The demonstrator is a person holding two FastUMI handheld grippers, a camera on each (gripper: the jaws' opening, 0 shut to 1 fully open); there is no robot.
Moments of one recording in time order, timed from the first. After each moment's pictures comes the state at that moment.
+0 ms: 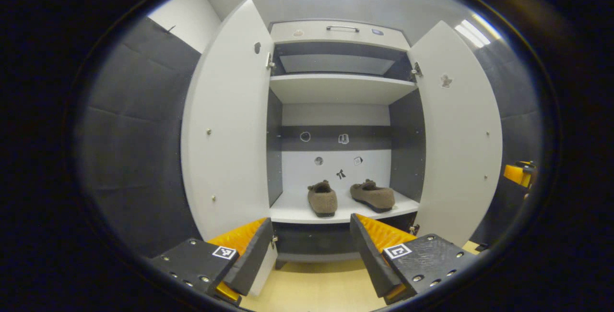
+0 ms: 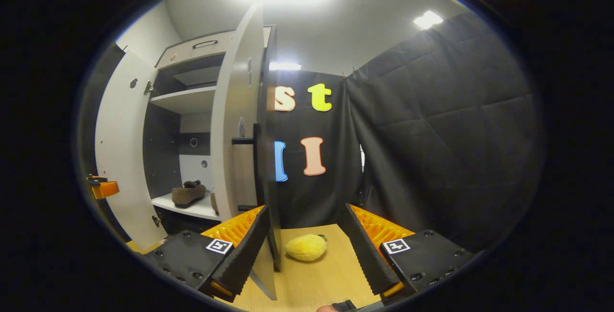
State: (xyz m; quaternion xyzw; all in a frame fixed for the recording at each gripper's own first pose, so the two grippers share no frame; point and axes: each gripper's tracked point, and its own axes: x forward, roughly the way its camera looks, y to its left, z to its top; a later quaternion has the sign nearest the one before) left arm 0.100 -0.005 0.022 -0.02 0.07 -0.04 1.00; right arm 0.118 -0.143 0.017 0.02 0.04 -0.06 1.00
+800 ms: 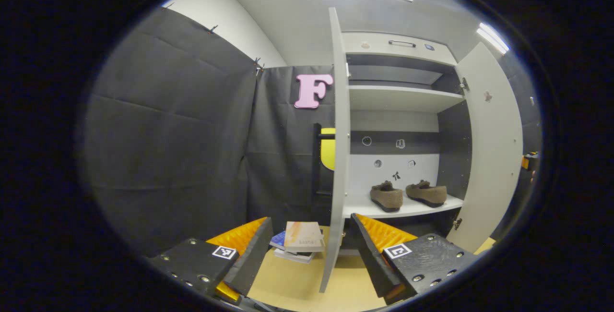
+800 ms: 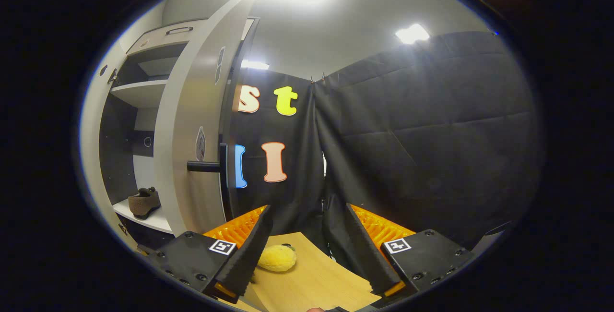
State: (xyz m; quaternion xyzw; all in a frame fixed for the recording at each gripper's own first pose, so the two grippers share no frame) left arm 0.063 0.173 0.024 -0.03 0.06 0.06 1.00; right arm 0.155 -0.140 0.039 -0.01 0.04 -0.18 0.98
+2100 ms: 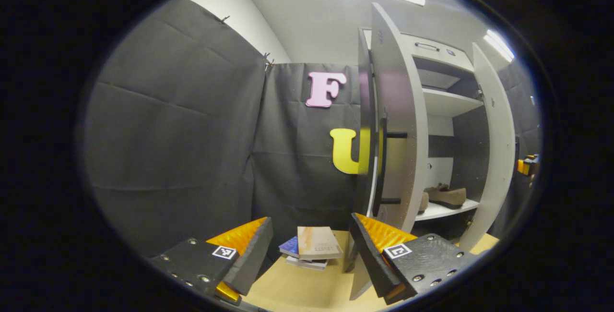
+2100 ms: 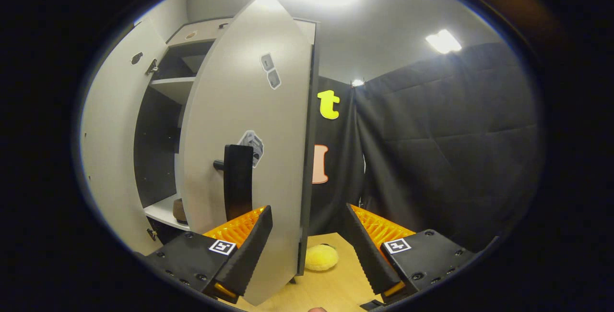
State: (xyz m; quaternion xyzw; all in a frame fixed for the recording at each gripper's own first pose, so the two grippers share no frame) left arm 0.096 0.252 0.006 -0.05 0.06 0.06 0.99; right arm 0.175 0.012 0.042 -0.03 0.04 -0.08 1.00
